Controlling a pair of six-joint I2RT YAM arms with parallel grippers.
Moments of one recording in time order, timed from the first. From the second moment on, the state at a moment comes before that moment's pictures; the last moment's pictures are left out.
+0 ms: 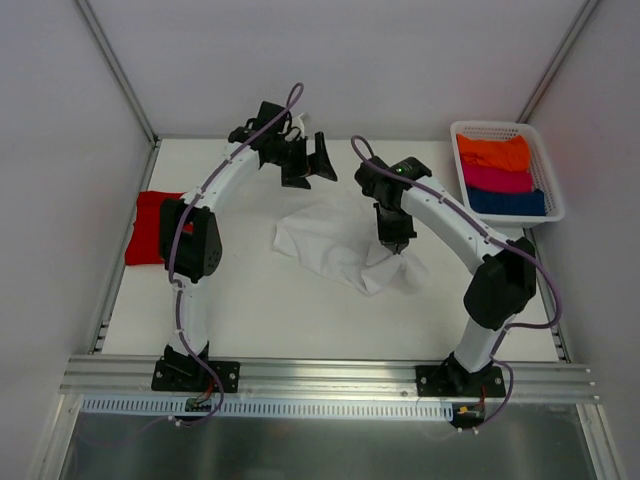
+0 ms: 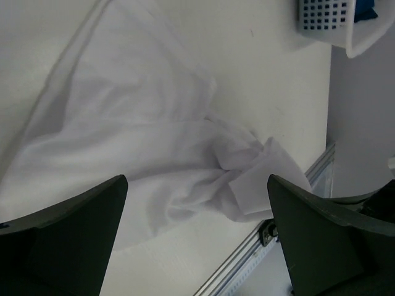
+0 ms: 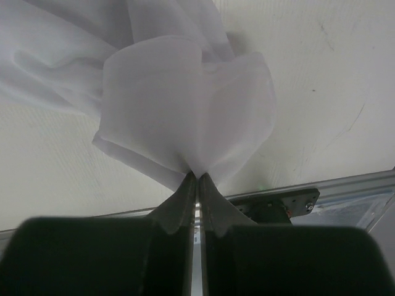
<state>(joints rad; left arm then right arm) -0.35 2.10 1.98 -0.75 0.58 -0.47 0.62 1.77 1.69 -1.42 0.28 0.57</state>
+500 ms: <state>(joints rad) -0.42 2.17 1.91 -0.74 0.61 -0.45 0.65 1.47 1.32 -1.43 0.22 0.77</state>
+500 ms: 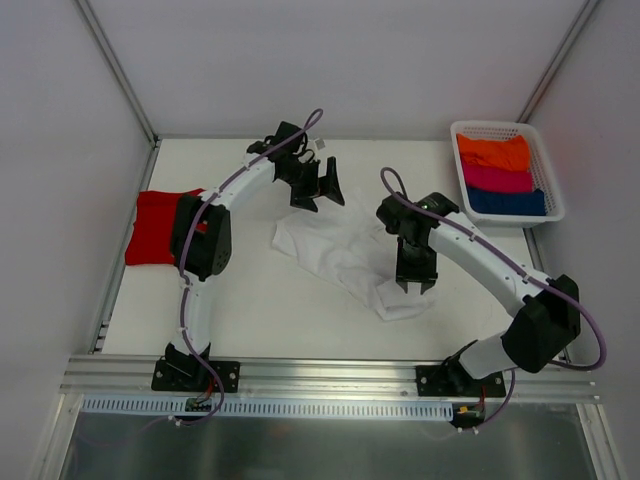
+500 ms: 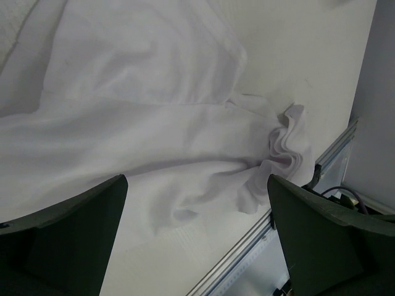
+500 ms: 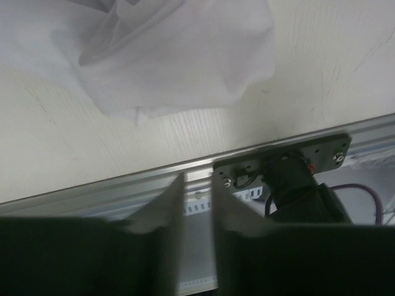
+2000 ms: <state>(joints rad) -0.38 2.15 1.85 -1.16 0.43 -0.55 0.53 2.15 1.87 -1.38 0.04 0.39</state>
